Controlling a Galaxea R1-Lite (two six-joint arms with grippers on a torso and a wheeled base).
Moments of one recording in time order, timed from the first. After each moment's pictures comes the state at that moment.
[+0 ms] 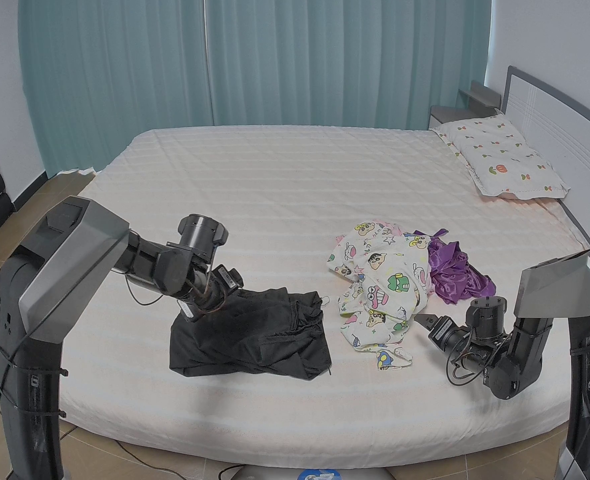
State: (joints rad) left arm -0.30 2.36 -1.48 0.02 0.08 -0.93; right arm 0.23 2.42 -0.55 -1.35 -0.04 0.91
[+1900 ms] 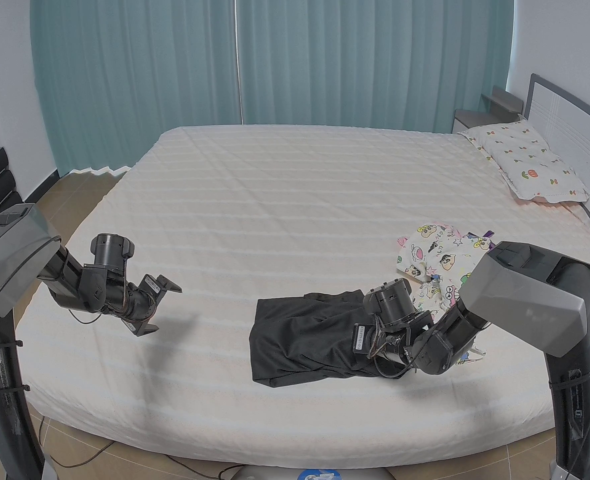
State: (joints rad) left arm 0.00 2.26 -1.12 -0.29 -0.25 -0.97; right arm 0.55 2.42 -1.10 -0.56 -0.27 0.53
